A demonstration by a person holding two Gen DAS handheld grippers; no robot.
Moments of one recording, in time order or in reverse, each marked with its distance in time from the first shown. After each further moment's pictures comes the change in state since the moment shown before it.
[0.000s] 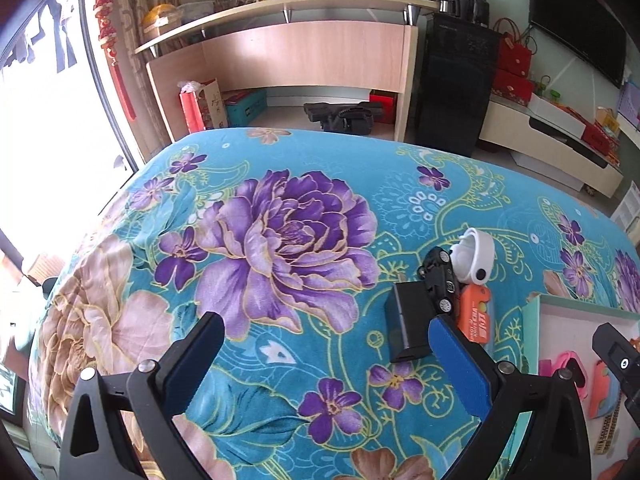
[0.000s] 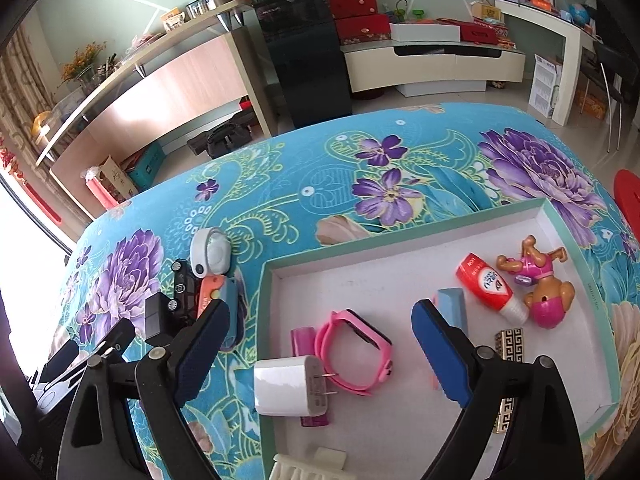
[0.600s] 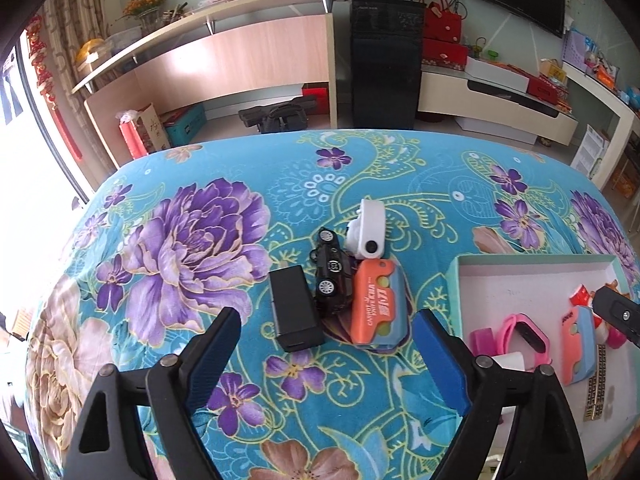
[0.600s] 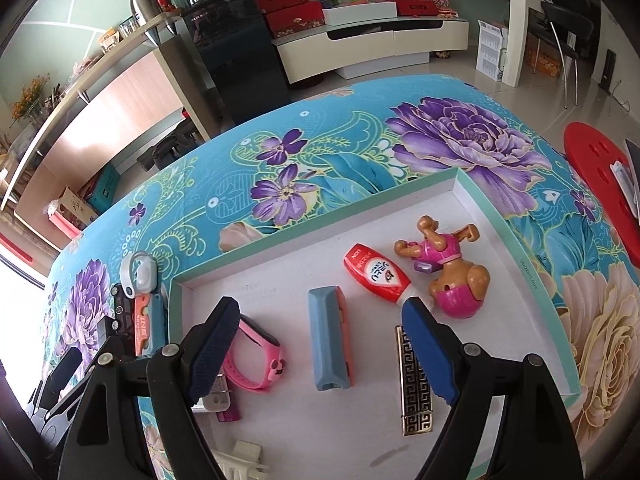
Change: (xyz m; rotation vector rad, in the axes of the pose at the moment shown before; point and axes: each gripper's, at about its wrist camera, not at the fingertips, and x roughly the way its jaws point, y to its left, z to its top) left arm -0.006 -0.078 -0.014 0.198 0.014 -0.107; right arm -0.015 -0.076 0.006 0.166 0.048 -0.128
